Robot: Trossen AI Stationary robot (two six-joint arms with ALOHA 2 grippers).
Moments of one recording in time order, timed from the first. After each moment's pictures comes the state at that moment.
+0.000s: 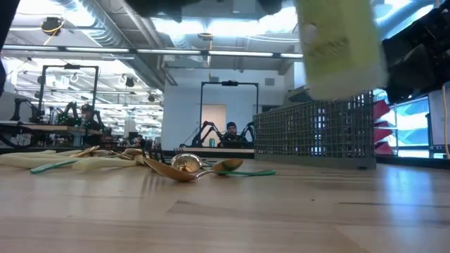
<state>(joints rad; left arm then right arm) -0.14 1.76 1.14 0.70 0.29 0.04 0.43 0.29 0.01 0.07 0.50 0.20</state>
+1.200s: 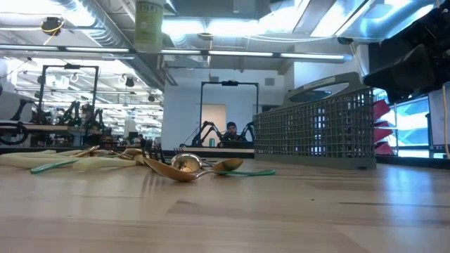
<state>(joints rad) 0.52 0.83 1.14 -0.27 -0.26 0.19 0.43 0.29 0.01 0.07 0.50 0.20</state>
